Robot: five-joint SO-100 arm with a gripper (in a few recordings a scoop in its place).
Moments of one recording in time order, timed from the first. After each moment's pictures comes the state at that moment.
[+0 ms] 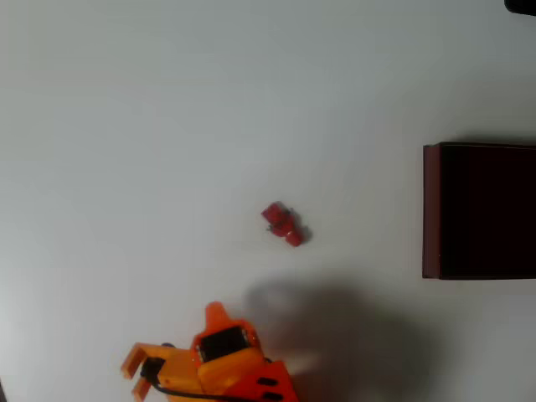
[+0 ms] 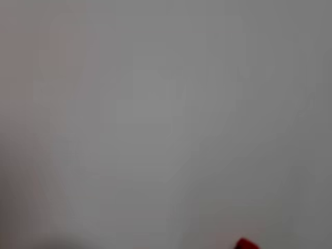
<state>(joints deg) -25.5 192.0 172.1 76.6 3.6</state>
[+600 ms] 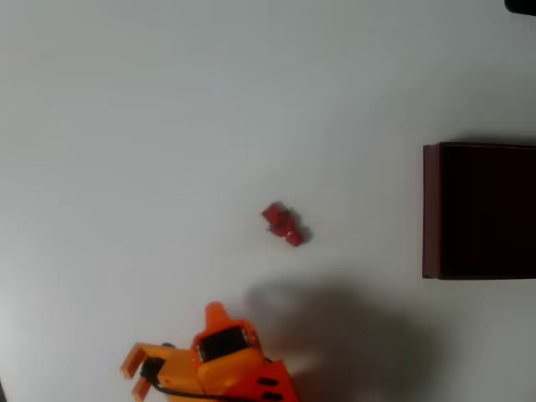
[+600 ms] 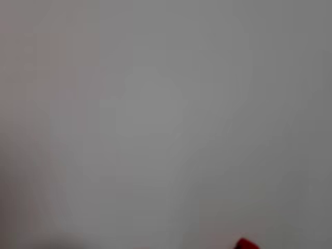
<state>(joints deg) -25.5 192.0 172.1 76.6 3.6</state>
